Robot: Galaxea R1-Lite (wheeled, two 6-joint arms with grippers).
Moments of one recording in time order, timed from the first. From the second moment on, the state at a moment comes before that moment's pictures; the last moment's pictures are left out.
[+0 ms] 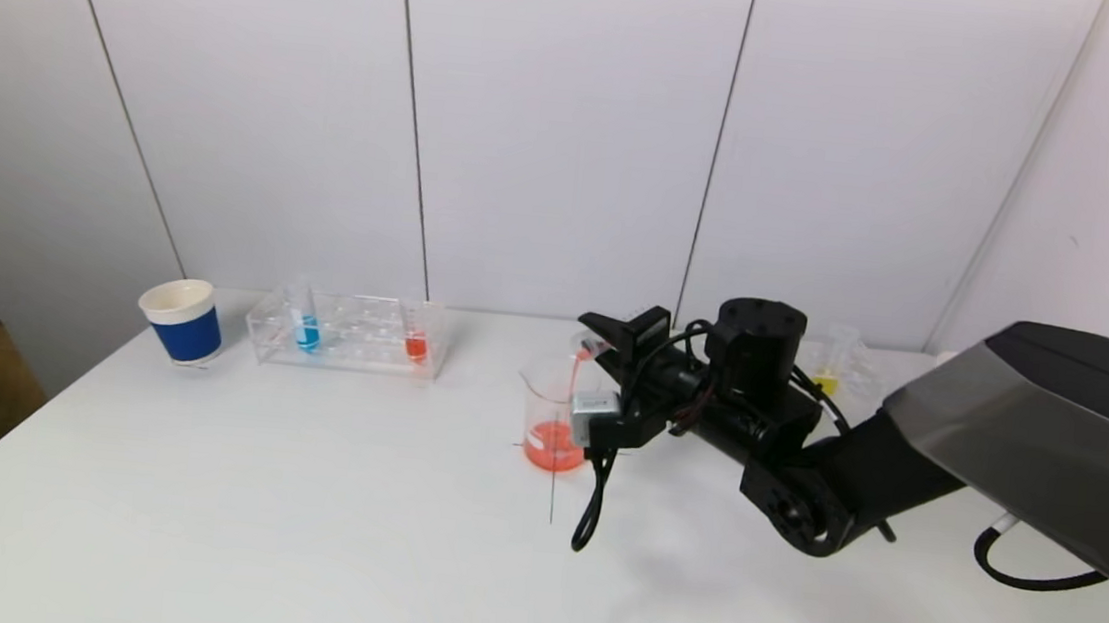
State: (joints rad) left arm 0.01 0.00 0.00 -0.01 0.00 0.00; right arm 0.53 2.26 -1.05 -1.12 0.20 -1.65
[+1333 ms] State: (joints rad) left arm 0.01 0.00 0.00 -0.01 0.00 0.00; right arm 0.54 2.23 -1.05 -1.08 0.19 -1.75
